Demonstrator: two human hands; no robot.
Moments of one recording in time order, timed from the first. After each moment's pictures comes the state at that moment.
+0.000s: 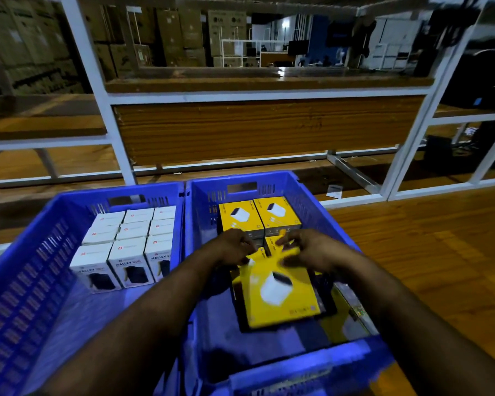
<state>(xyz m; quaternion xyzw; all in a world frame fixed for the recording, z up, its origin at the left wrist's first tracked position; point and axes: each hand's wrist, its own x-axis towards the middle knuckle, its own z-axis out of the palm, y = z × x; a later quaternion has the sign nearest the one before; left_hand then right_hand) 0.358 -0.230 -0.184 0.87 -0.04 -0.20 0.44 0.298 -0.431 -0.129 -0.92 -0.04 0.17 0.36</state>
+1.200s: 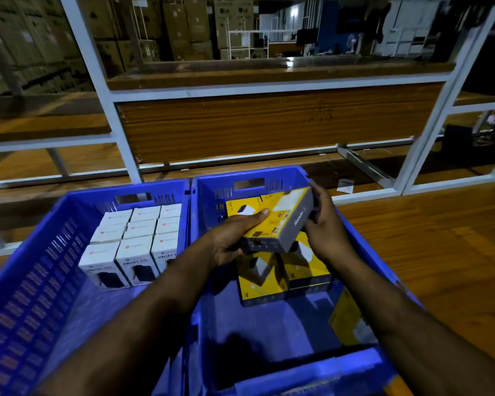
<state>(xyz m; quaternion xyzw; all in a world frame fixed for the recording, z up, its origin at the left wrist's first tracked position) 0.354 -0.231 -0.158 0.62 0.02 -0.27 0.74 0.335 -0.425 -0.161 -0.77 -0.01 -0.13 0.63</state>
